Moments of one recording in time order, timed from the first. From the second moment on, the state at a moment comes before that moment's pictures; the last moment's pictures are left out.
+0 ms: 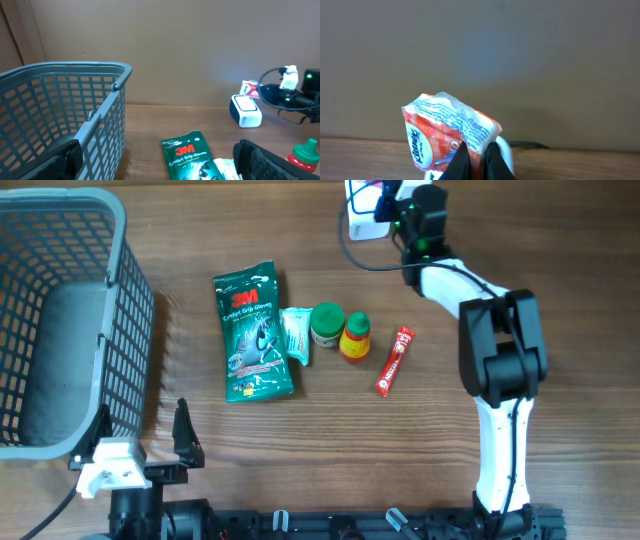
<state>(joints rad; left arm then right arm) 0.06 0.01 0.69 -0.67 0.01 -0.01 0.23 2.38 1.65 0.60 -0.03 0.20</state>
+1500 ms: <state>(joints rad) 0.06 0.01 0.69 -0.67 0.01 -0.01 -0.49 2.15 1.59 -0.51 0.84 0.87</state>
